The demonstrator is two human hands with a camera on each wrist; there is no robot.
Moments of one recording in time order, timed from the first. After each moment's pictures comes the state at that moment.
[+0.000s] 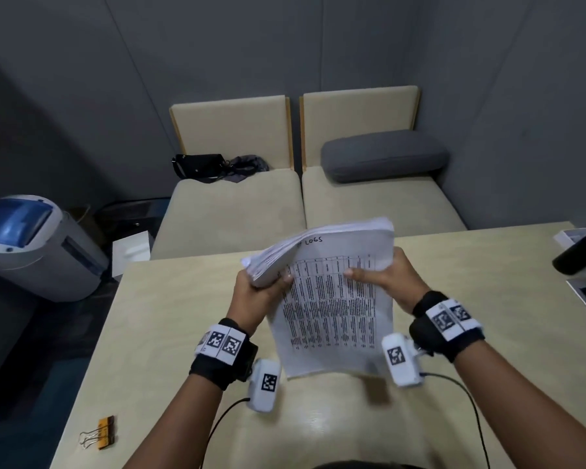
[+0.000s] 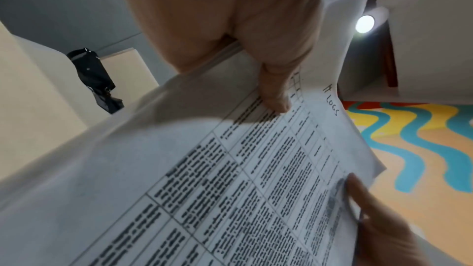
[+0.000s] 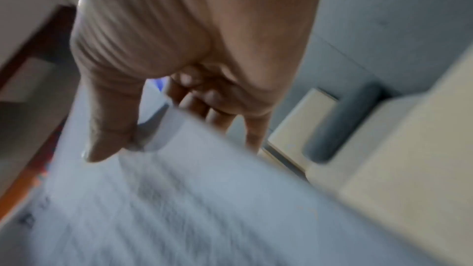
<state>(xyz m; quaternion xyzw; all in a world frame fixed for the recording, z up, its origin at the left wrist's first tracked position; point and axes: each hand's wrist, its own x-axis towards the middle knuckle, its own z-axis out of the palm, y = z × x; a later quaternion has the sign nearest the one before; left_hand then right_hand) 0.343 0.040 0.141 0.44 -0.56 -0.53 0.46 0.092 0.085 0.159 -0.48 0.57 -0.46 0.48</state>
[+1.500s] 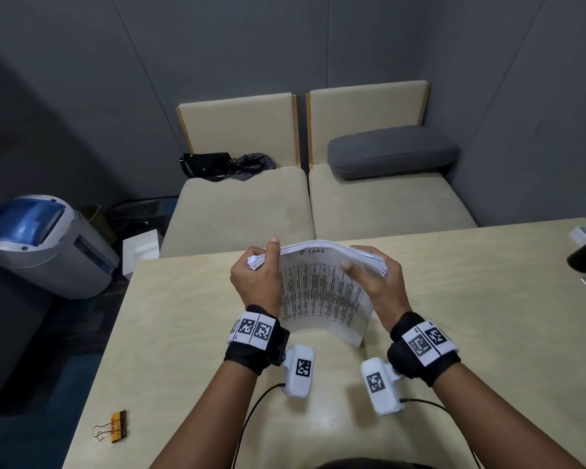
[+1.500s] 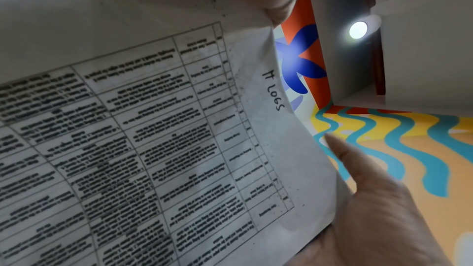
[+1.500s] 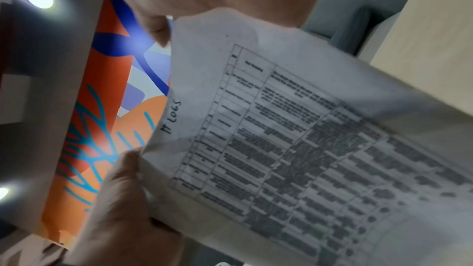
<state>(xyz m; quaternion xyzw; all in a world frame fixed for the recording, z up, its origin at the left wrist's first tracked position) 0.316 0.026 0.143 0.57 -0.42 -0.36 0.61 0.141 0.092 0.140 -0.40 0.55 -0.60 0.41</state>
